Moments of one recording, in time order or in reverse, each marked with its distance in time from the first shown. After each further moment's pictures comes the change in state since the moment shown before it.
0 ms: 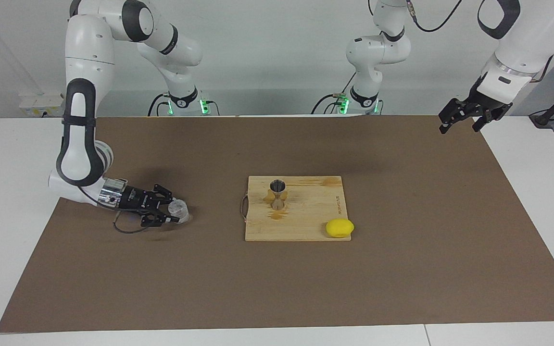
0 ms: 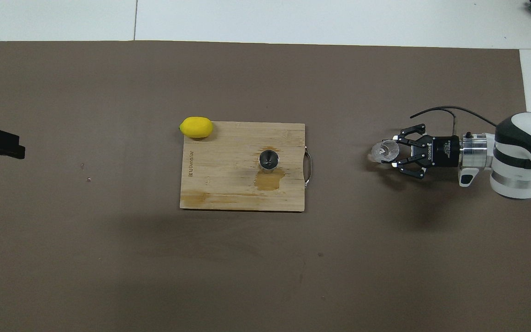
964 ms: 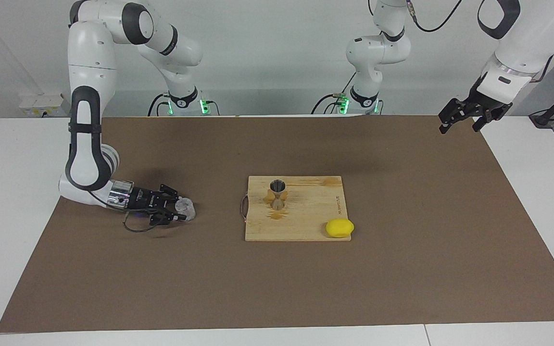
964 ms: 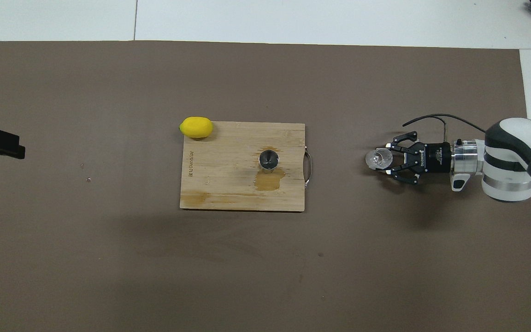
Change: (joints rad) left arm 0.000 0.000 0.000 0.000 0.000 0.000 0.000; right arm 0.000 0.020 0.003 -0.020 0.000 -0.012 -0.054
